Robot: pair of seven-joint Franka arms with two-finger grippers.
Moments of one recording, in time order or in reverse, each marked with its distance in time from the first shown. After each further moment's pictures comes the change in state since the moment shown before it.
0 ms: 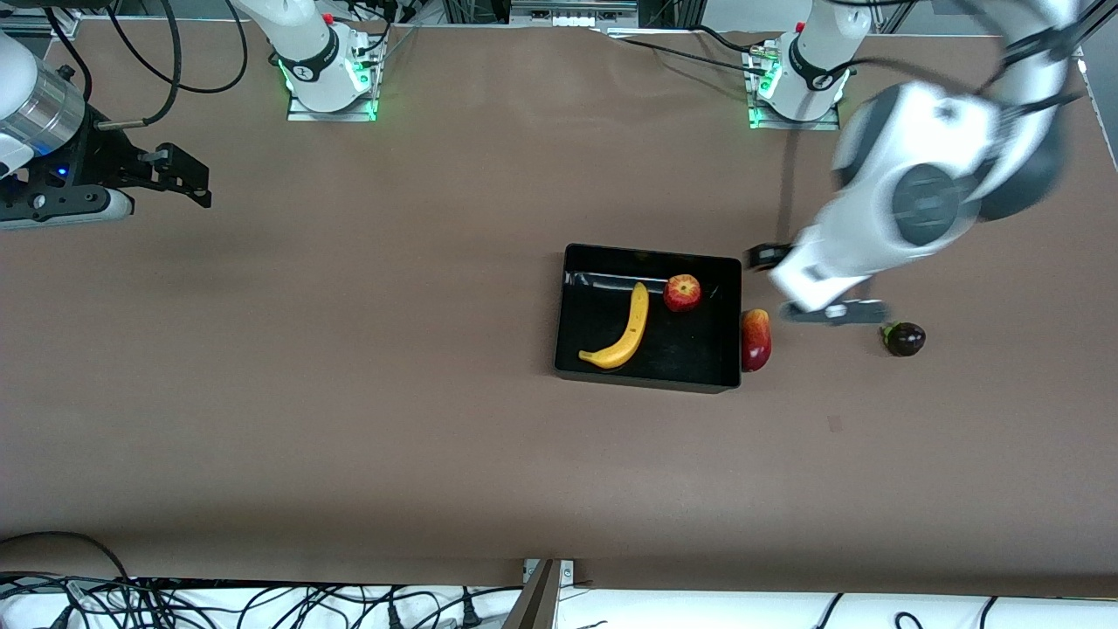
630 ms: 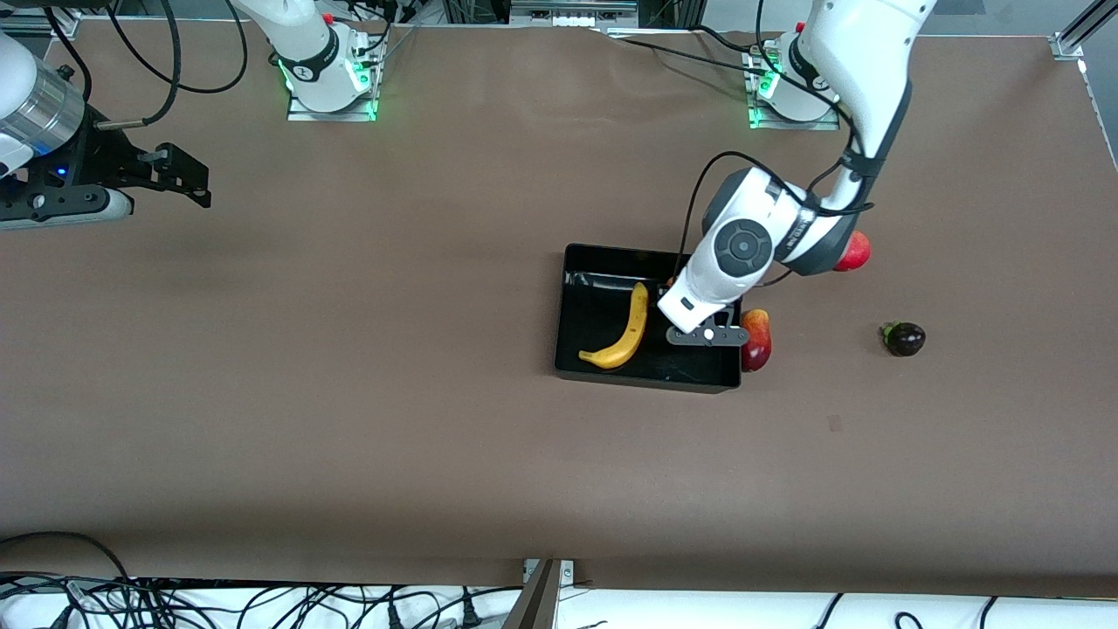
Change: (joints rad) left arm -0.107 0.166 0.000 -0.279 0.000 0.571 -0.075; right arm 0.000 0.000 0.000 0.000 0.000 0.000 0.000
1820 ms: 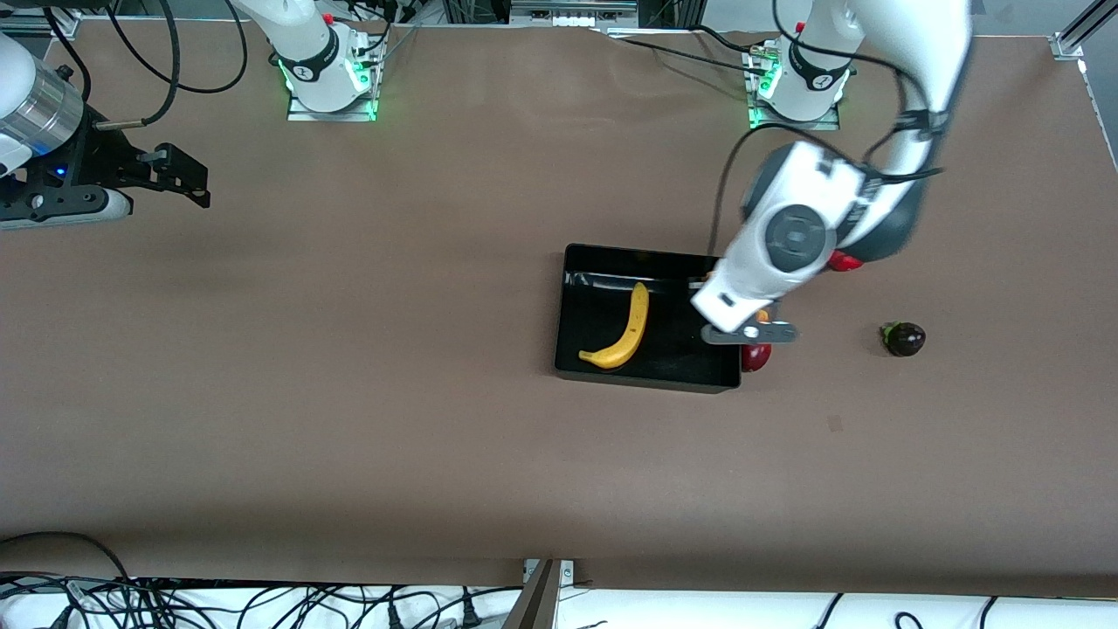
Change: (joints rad) left arm 0.097 -0.120 0.029 0.184 0.003 -0.412 0.114; right arm -0.001 0.000 -0.001 0.000 0.000 0.000 0.000
